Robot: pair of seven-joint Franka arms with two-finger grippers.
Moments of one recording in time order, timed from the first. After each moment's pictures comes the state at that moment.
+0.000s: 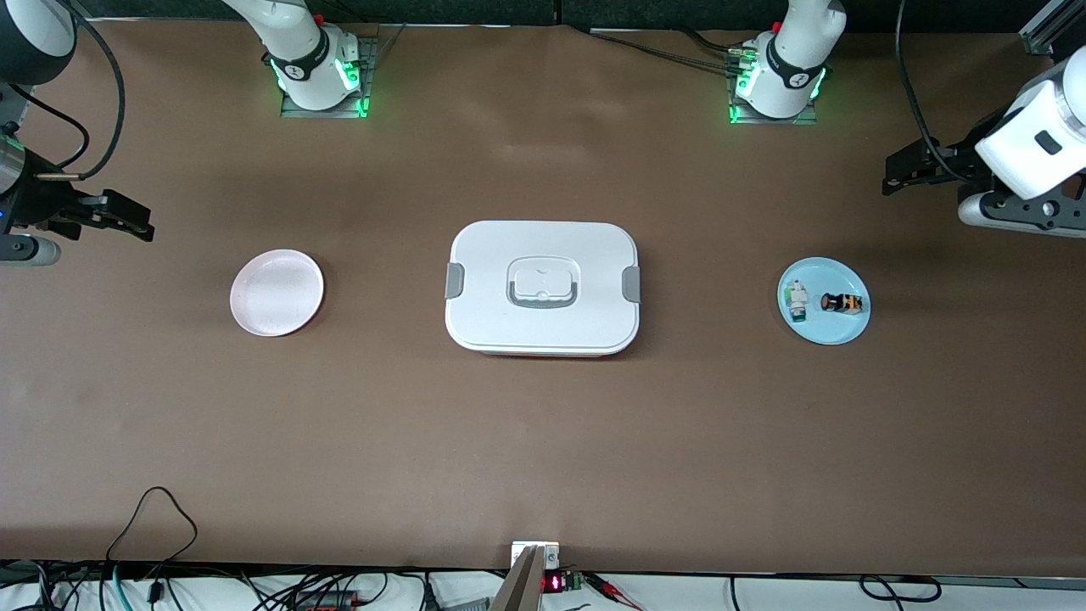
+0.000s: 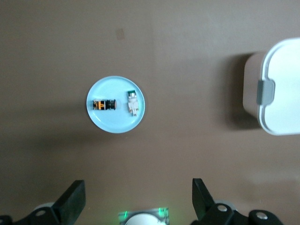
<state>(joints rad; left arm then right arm) -0.03 0.04 -0.05 -1.51 -0.04 1.43 -0.03 0.04 0.07 -0.07 -1.62 -0.05 1.64 -0.02</state>
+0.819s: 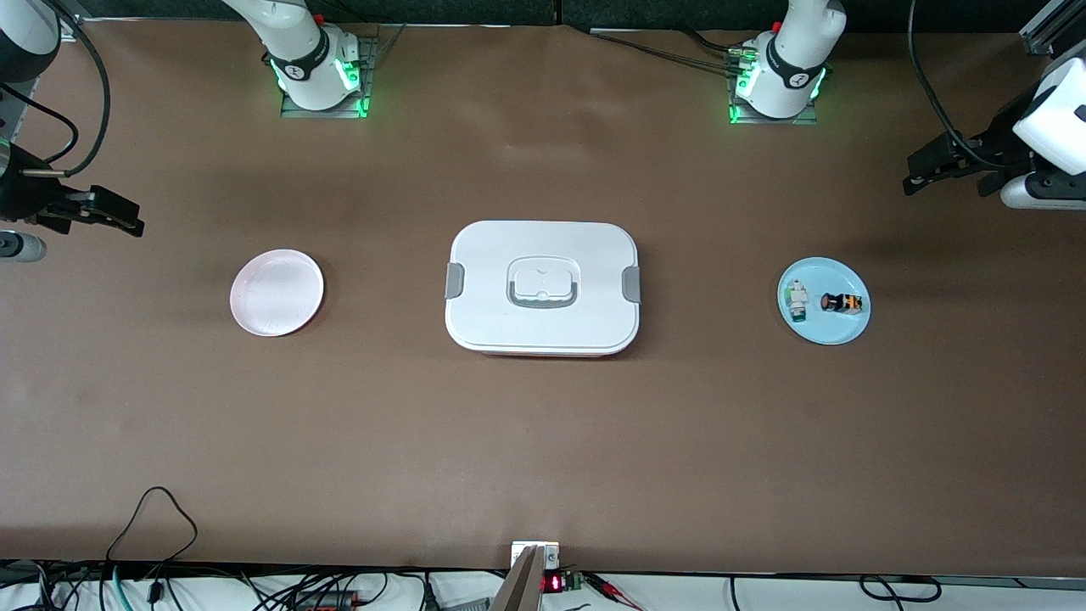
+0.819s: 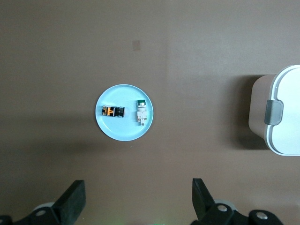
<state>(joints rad) -0.09 -0.05 0.05 -1.62 -0.04 1.51 -0.05 0.05 0.07 -0.09 -1.60 -0.05 1.61 -0.03</state>
